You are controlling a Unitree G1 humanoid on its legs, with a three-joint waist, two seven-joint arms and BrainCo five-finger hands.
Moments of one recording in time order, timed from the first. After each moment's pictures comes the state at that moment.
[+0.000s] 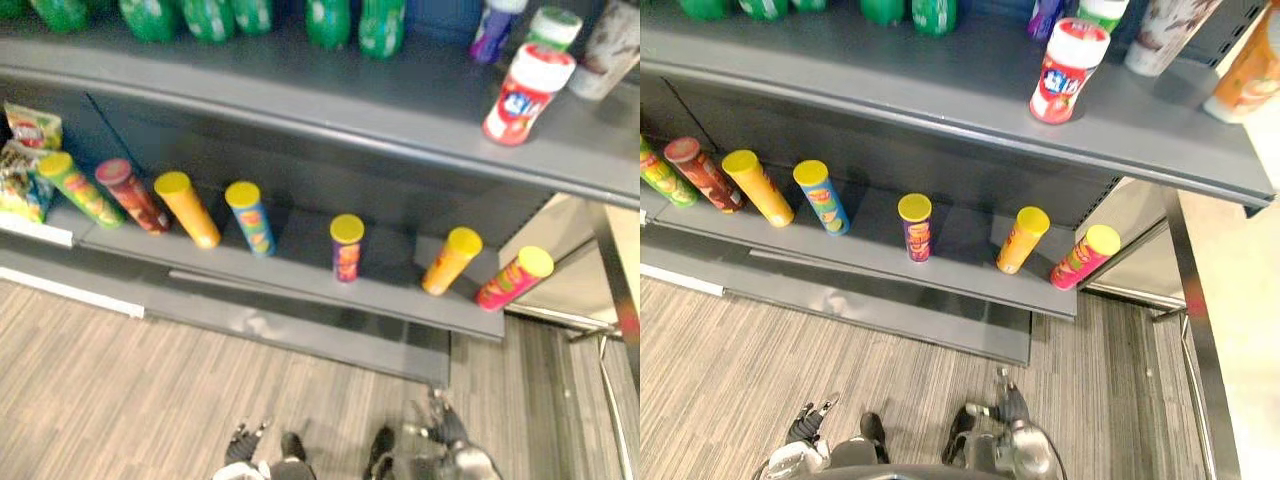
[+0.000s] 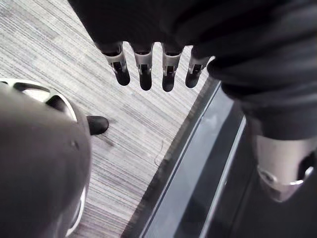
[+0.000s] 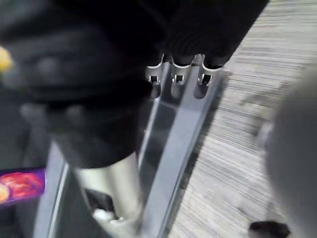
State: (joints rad) left arm 0.07 0.07 0.32 1.08 -0.09 -0.17 0.08; right arm 0.23 -0.04 0.05 0.74 -0.01 -0.23 0.01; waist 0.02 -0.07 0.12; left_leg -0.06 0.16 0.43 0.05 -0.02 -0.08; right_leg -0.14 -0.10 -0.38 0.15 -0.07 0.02
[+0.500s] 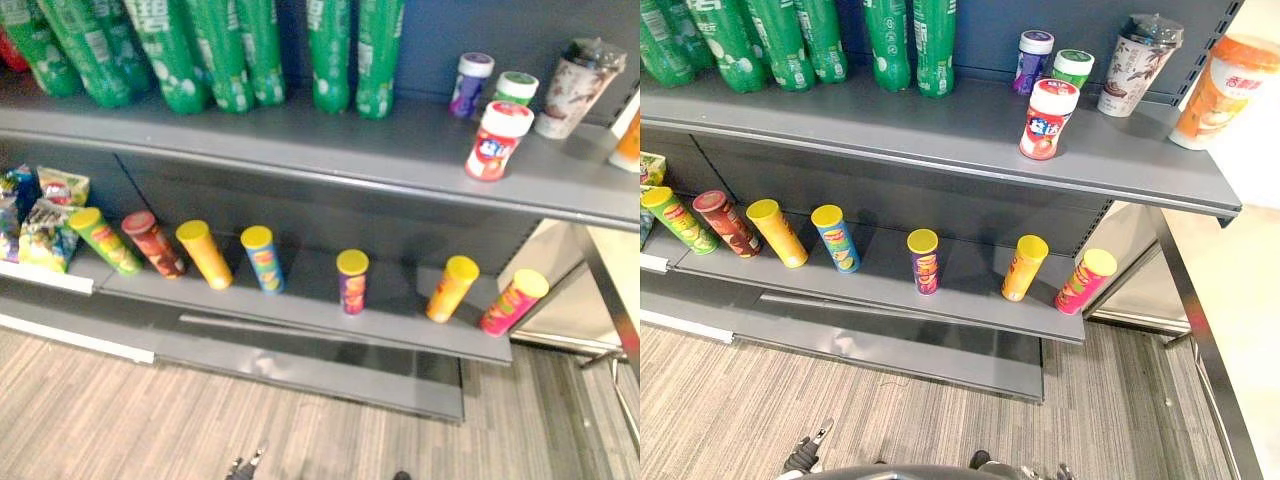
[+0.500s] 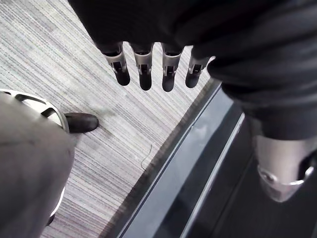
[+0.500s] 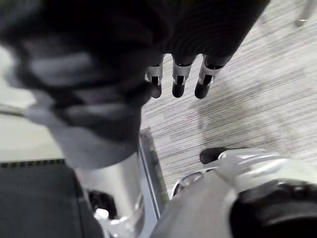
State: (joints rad) left arm 0.10 0.04 0.39 1.17 -0.12 -0.16 0.04; right arm 0.21 -0.04 -0.38 1.17 0.22 -0.17 0.00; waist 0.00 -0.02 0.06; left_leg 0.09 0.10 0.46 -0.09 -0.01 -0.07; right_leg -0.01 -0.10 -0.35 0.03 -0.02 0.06
